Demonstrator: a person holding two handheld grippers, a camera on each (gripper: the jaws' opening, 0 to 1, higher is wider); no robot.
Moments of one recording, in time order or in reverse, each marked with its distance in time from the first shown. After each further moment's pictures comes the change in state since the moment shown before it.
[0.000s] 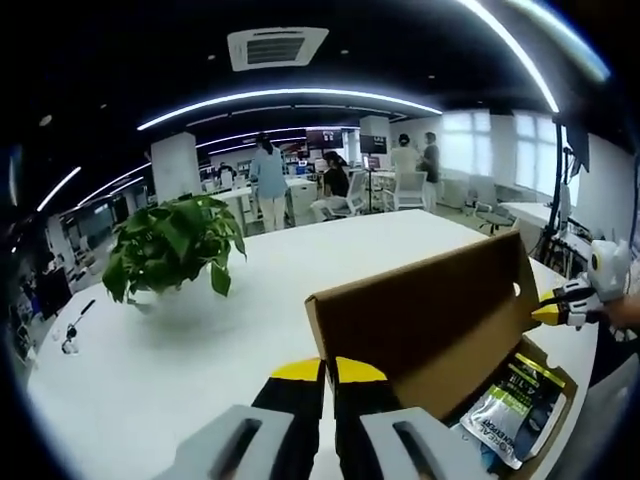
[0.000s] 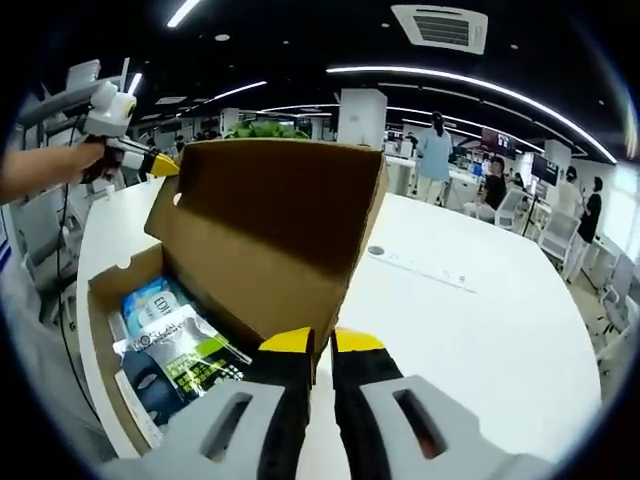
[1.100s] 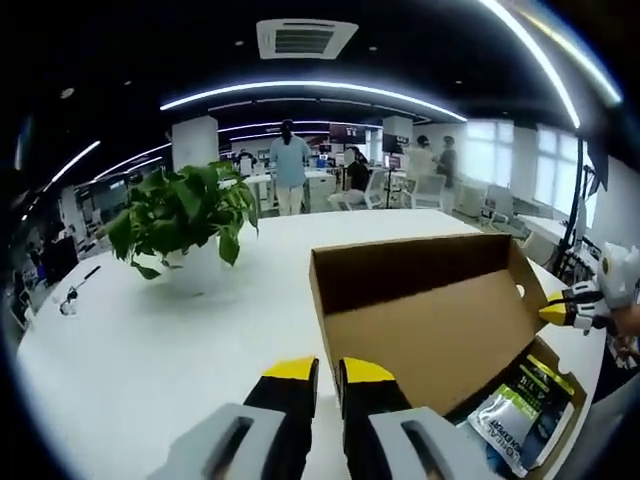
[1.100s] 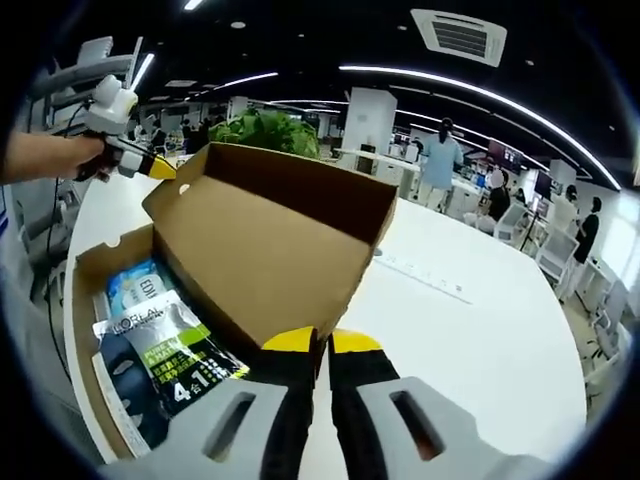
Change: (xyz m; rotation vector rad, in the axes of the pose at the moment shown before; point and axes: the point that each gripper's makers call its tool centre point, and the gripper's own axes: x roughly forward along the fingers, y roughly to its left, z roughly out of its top) left arm 0.007 -0.002 -0.045 -0.109 0.024 0.052; right arm 0.012 -0.006 -0.001 -0.096 0.009 0.002
